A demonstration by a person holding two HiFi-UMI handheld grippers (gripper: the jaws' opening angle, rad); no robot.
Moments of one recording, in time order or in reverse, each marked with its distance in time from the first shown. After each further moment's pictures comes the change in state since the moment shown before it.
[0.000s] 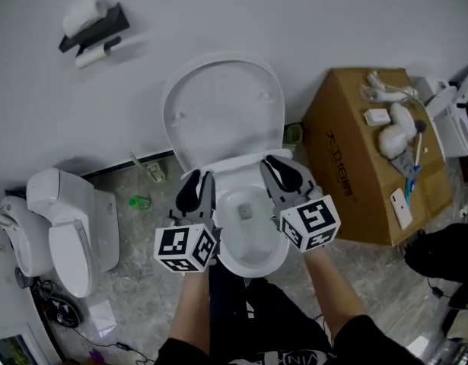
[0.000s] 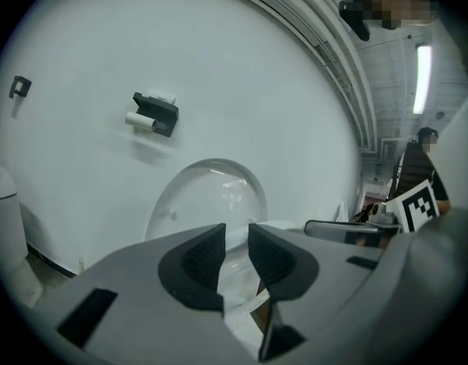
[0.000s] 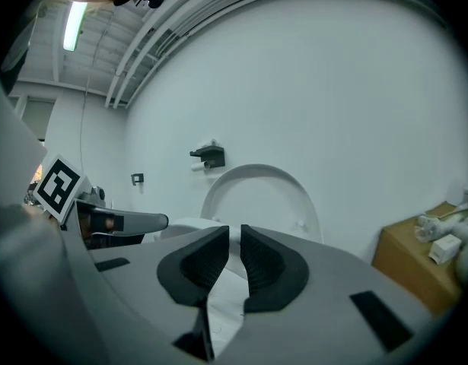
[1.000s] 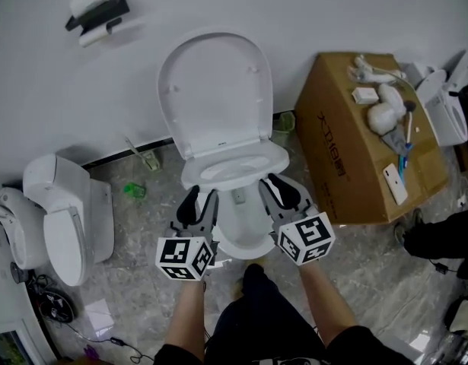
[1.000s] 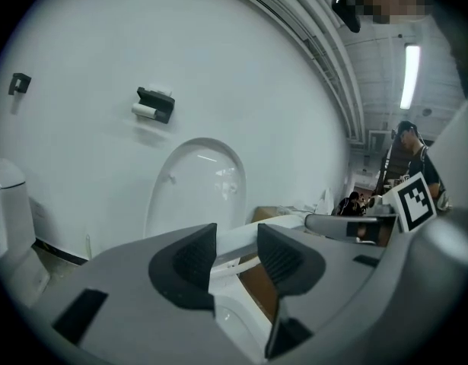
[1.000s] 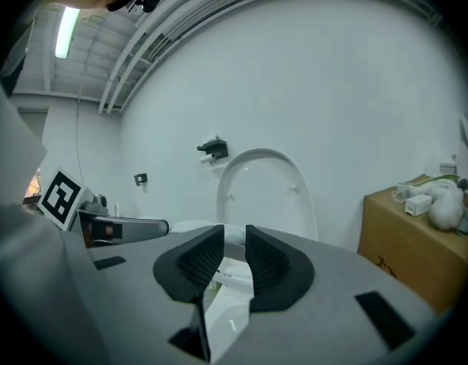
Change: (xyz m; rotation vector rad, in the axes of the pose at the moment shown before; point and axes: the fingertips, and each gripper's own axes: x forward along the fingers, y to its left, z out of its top) left arm -0.096 -0.042 -0.085 0.029 0.084 -0.066; right arm -0.104 0.052 -0.076 0.087 0.026 -0.034
